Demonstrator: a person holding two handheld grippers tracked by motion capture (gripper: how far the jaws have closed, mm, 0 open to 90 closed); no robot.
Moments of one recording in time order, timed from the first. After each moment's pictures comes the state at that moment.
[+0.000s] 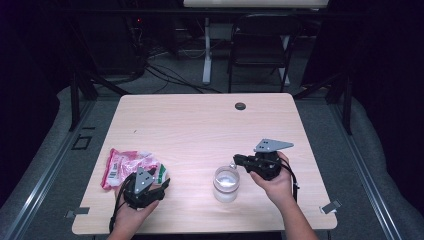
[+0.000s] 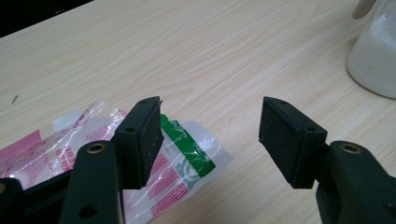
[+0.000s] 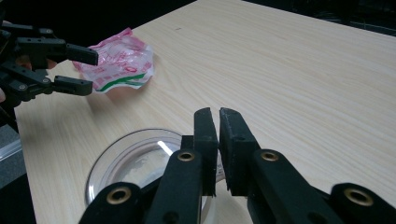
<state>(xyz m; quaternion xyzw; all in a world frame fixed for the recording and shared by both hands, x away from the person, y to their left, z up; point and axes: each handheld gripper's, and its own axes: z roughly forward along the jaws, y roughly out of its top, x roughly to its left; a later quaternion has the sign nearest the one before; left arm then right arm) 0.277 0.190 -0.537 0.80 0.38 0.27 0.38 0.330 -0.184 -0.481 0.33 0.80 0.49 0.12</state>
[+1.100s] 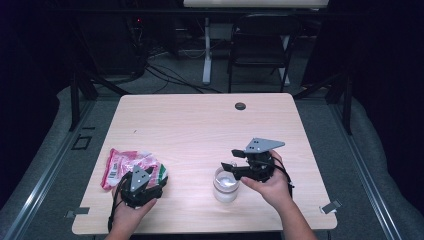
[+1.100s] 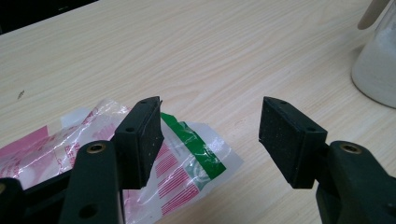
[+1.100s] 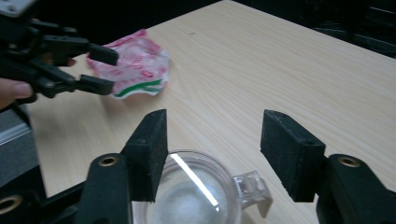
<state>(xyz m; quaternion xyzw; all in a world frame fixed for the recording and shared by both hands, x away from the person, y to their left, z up) 0.280 0.198 -0.534 0.79 0.40 0.27 0.39 0.319 -0.161 -0.458 0.31 0.81 0.48 0.14</state>
